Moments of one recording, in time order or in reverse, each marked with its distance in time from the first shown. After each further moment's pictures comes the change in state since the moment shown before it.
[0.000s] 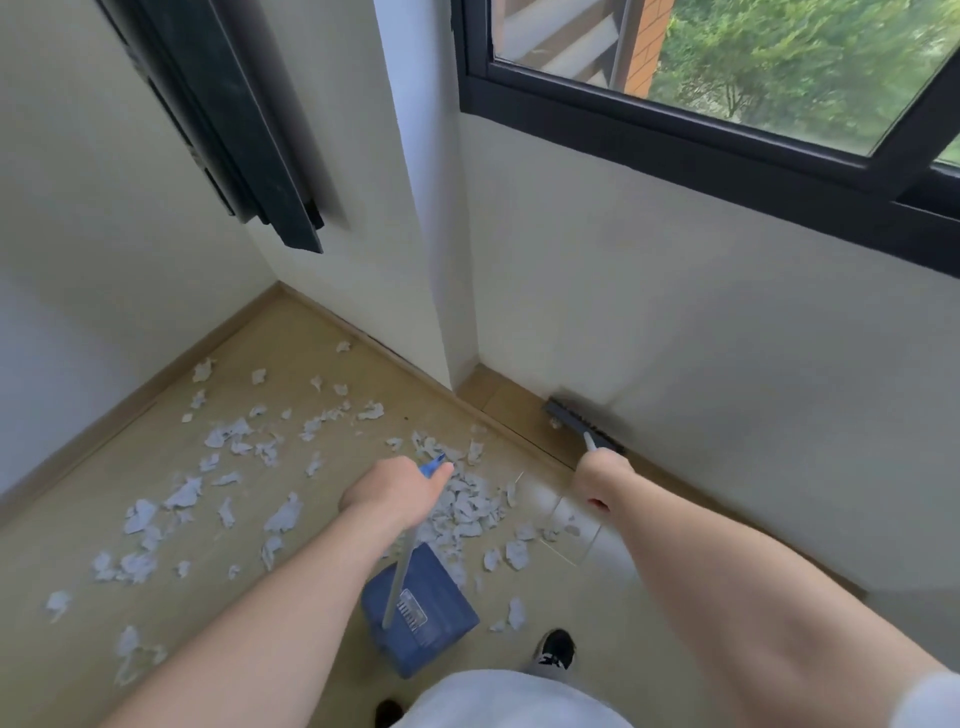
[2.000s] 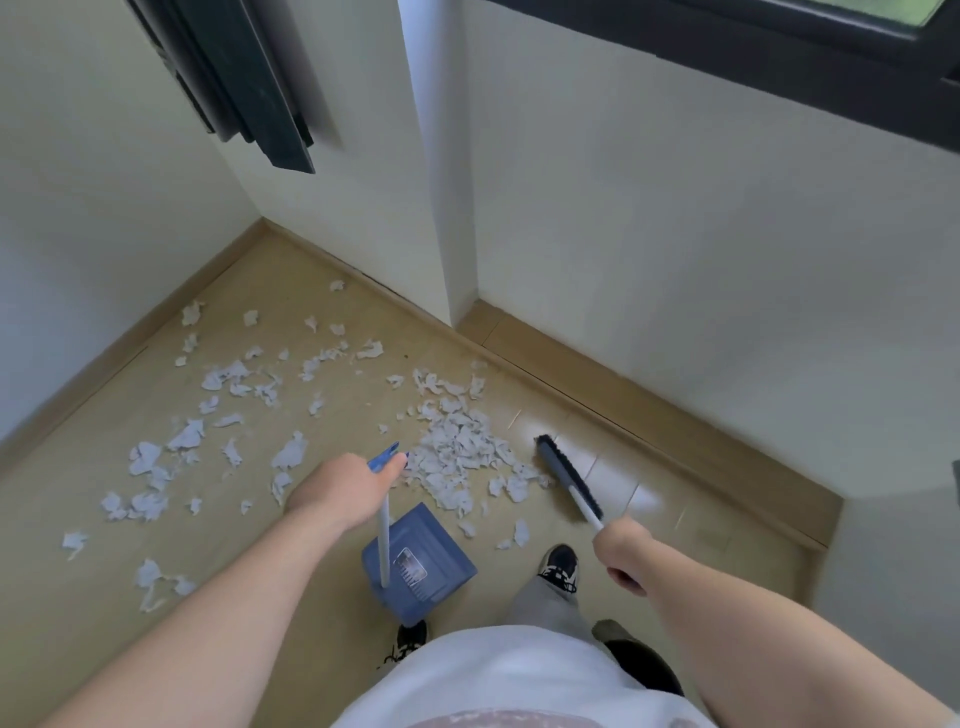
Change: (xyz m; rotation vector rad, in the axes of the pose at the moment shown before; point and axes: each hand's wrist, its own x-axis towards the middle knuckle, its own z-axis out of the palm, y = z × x) left_hand -0.028 -0.125 0.067 -0.106 -0.042 -0.042; right_hand -0.043 0.135 0.140 0.057 -0.175 -0.016
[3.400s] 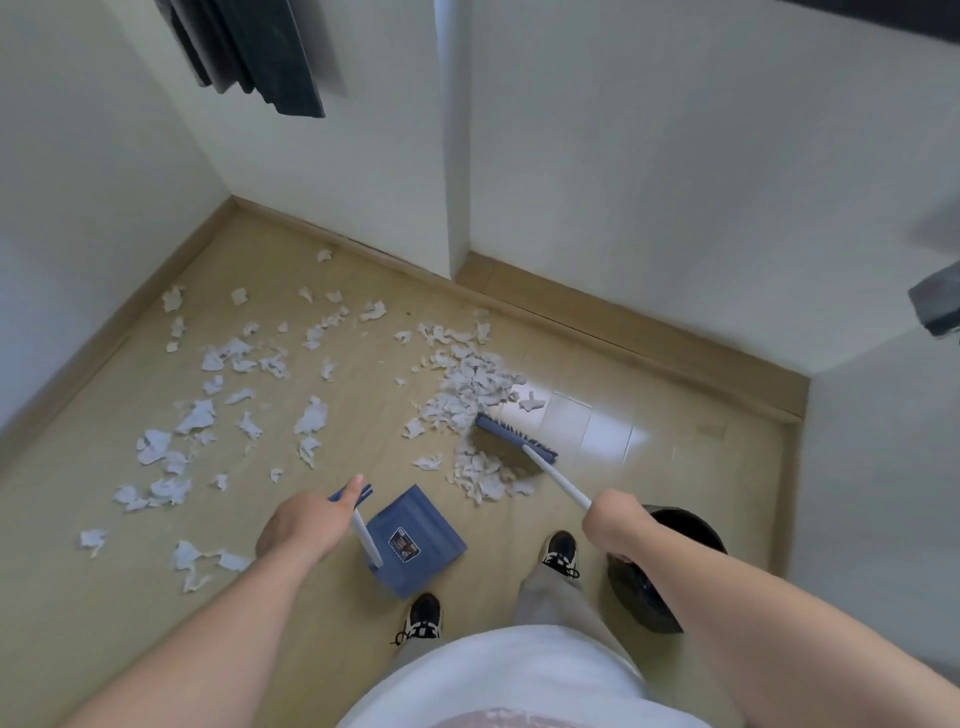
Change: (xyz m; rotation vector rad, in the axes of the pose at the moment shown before) left_hand -0.040 -0.303 0.055 0.032 -0.003 -0.058; right_hand -0.128 -0.004 0.261 -0.344 0.160 0.057
